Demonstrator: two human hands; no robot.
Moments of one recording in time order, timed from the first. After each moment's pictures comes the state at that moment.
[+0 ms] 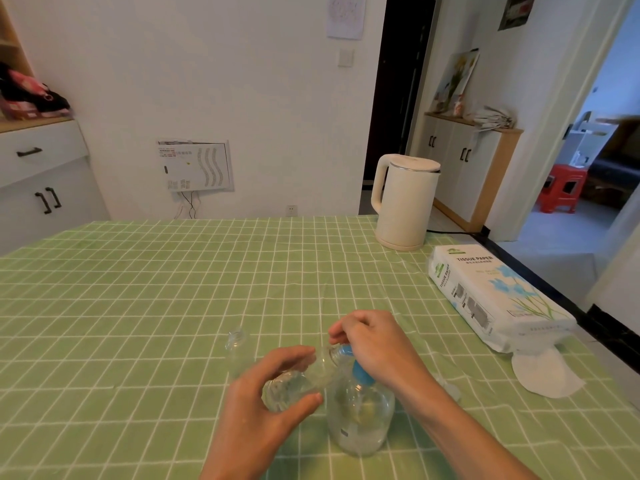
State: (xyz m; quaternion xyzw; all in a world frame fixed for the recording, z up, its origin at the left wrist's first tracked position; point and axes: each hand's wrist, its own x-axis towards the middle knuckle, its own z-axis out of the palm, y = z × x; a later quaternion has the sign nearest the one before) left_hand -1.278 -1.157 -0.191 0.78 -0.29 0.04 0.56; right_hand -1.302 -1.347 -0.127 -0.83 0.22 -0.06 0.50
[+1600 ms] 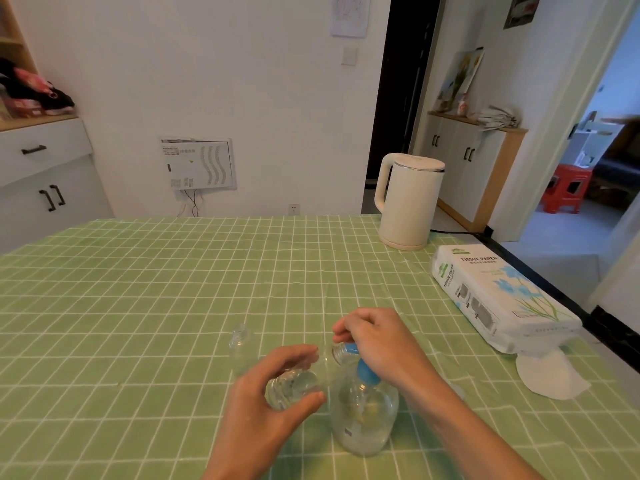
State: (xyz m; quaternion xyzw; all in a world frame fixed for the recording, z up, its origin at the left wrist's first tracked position) left_hand -1.276 -1.157 -0.197 0.76 -0.29 0.05 0.57; right_hand -1.299 -1.349 -0.129 -0.82 0.21 -0.06 0.52
